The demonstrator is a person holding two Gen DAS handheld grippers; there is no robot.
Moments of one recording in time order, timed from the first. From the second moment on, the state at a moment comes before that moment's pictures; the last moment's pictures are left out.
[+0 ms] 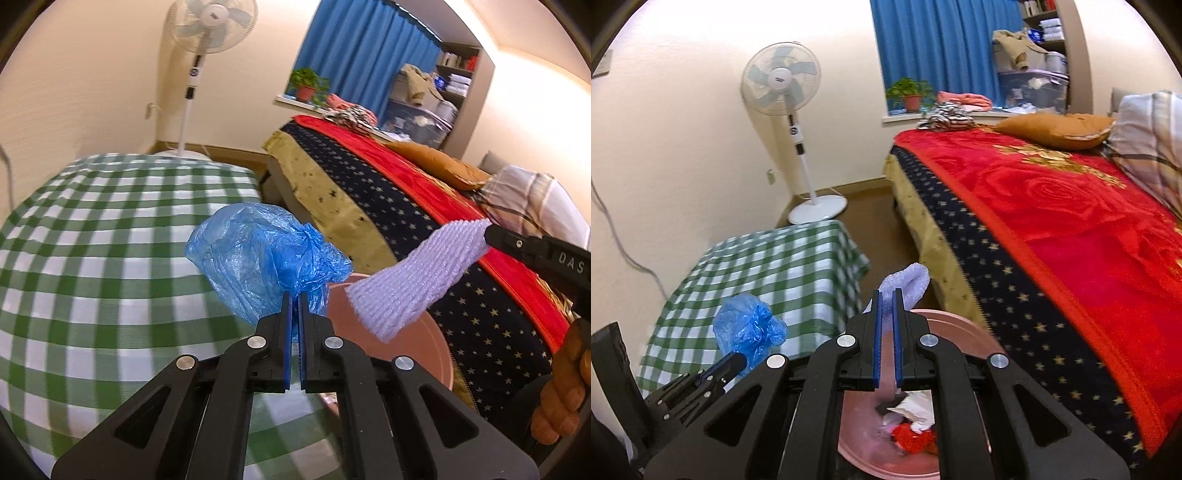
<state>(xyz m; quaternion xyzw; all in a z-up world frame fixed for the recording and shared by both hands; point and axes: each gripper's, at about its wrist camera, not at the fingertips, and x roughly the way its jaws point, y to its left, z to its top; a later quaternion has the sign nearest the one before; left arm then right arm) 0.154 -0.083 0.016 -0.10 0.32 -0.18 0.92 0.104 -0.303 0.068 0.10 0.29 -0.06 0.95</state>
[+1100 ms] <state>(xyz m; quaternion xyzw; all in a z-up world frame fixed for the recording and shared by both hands) 0.147 -0.138 0.014 -0.06 0.33 -0.24 0.91 0.080 -0.336 0.059 0.13 0.31 -0.14 0.93</state>
